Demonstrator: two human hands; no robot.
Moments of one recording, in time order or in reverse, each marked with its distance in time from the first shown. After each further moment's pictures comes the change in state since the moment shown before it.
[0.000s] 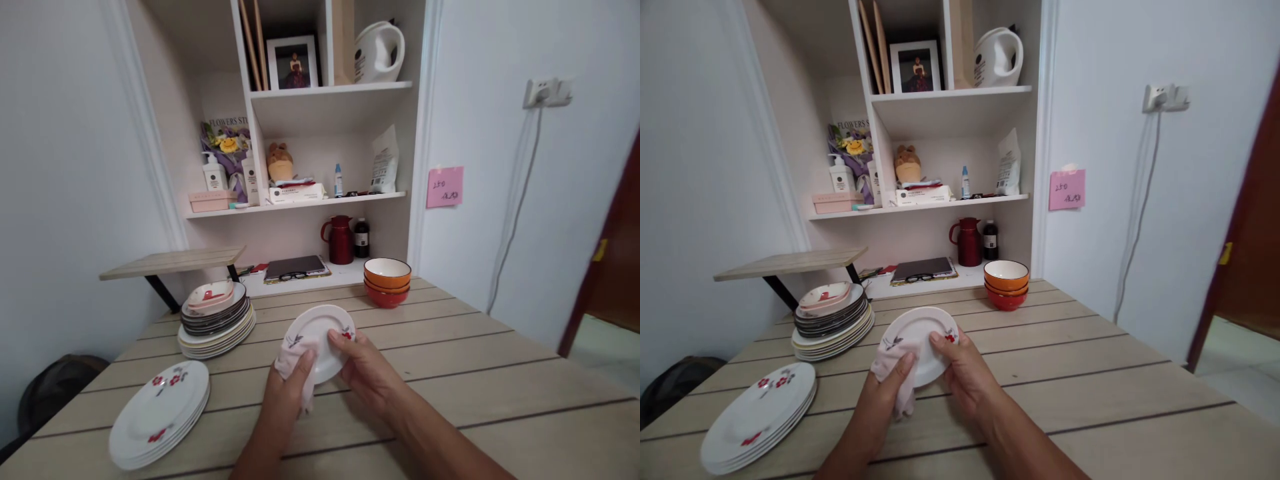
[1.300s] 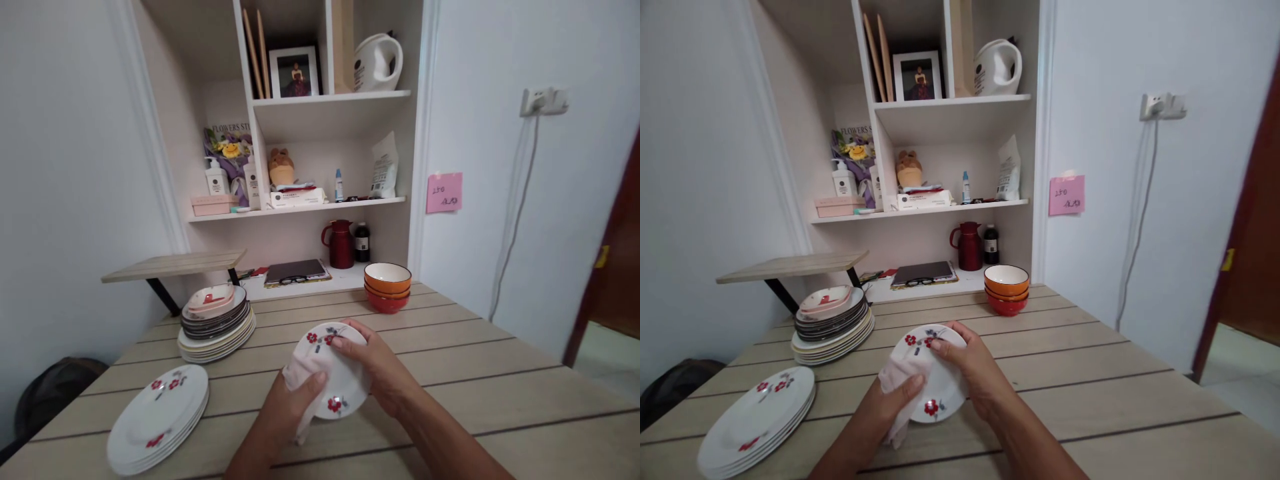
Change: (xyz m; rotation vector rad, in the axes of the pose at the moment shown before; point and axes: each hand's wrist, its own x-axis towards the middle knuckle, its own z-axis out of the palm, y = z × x) left_hand -0.009 0.004 0.000 -0.042 -0.191 -0.097; right_hand -0.012 -0.029 -0.004 -0.229 0.002 0.020
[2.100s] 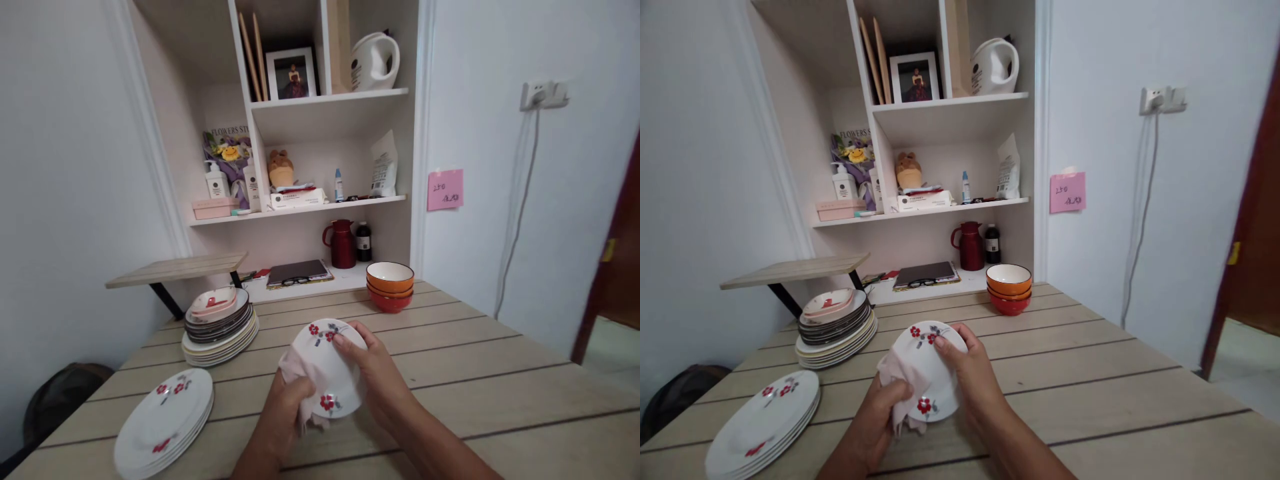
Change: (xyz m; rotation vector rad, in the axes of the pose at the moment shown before) left_hand 0.005 -0.001 -0.007 -0.137 0.083 -0.126; right_hand 0.003 0.020 0.016 0.127 0.171 -0.123
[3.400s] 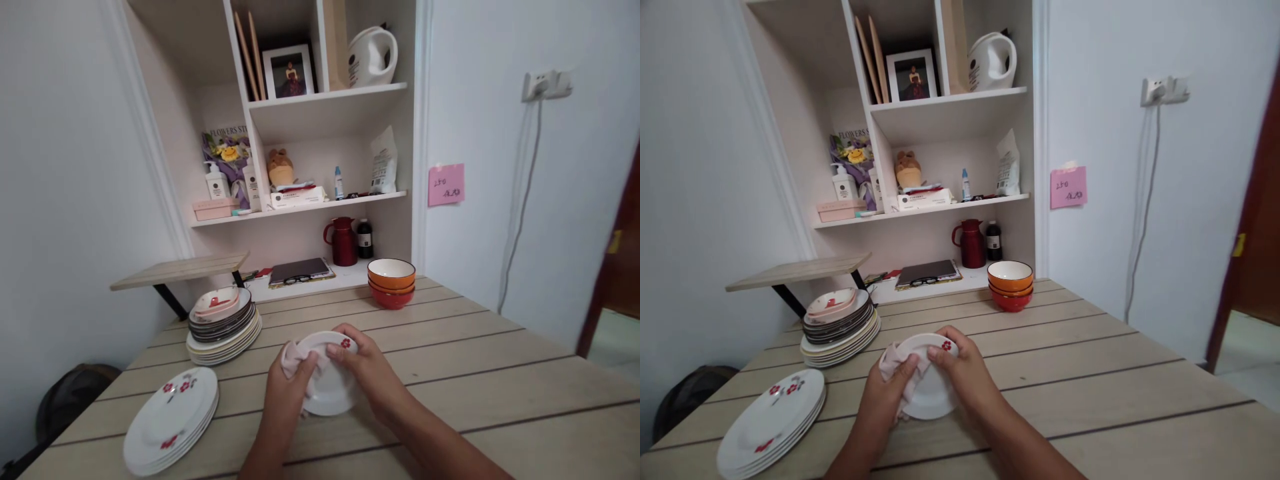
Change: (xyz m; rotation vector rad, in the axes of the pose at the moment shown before) left_hand 0.017 -0.006 -0.010 0.293 0.152 0.257; right_hand 0.002 0.003 -0.001 -0.219 -0.155 -0.008
